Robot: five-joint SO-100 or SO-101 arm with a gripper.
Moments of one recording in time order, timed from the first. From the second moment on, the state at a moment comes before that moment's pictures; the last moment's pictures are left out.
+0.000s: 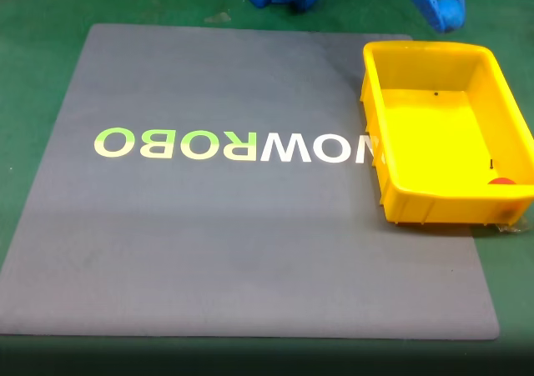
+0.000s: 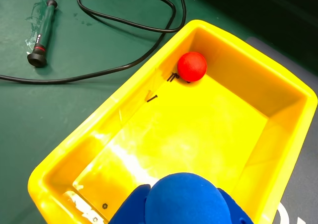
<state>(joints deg) -31.4 117.4 119.2 31.6 -94.5</state>
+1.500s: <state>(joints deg) -2.1 166.9 166.0 46.8 -99.5</state>
